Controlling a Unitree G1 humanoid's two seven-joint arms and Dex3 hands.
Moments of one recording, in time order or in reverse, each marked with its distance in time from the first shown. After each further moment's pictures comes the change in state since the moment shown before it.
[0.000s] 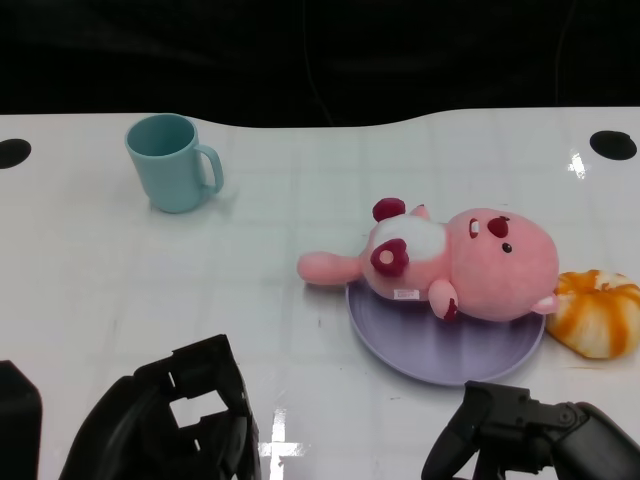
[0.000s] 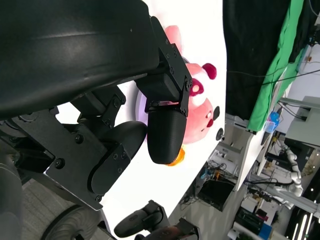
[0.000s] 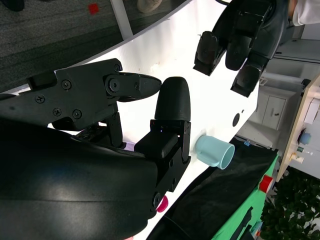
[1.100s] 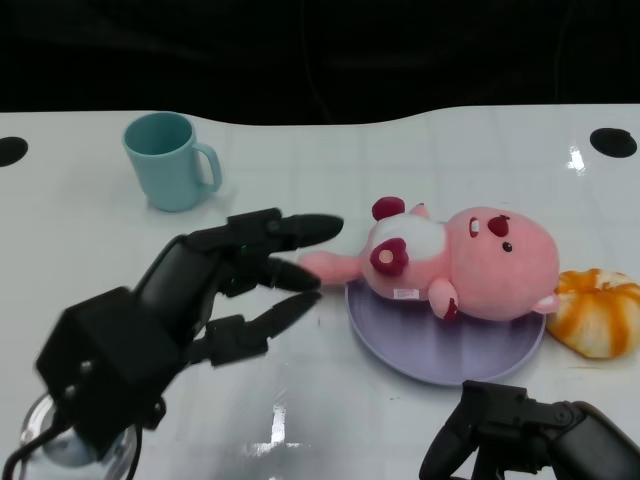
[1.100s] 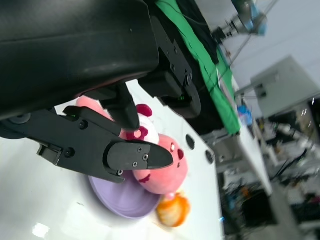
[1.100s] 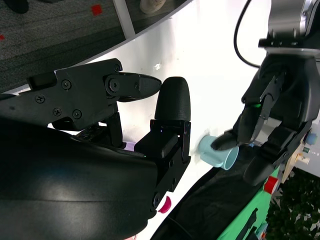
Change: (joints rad) left arm -0.320 -0.015 -0.120 0.208 0.479 -0.415 -0.014; right arm -0.009 0.003 0.010 -0.015 -0.015 0.034 0.000
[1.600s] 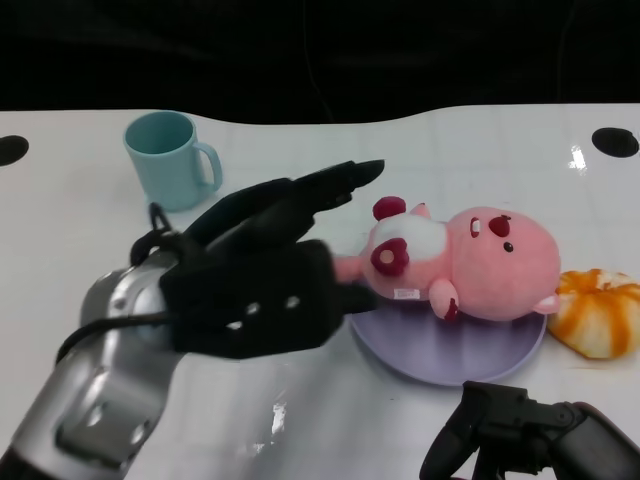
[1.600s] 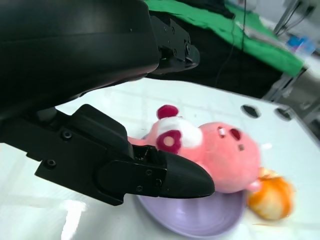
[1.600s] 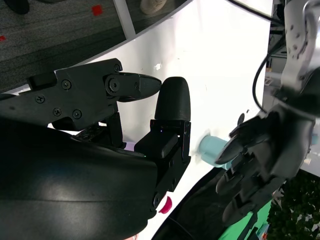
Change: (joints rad) left arm -0.373 0.164 -0.244 0.185 0.388 0.052 -0.135; right arm 0.004 0.000 -0.001 -0.002 -0.002 0.001 -0.001
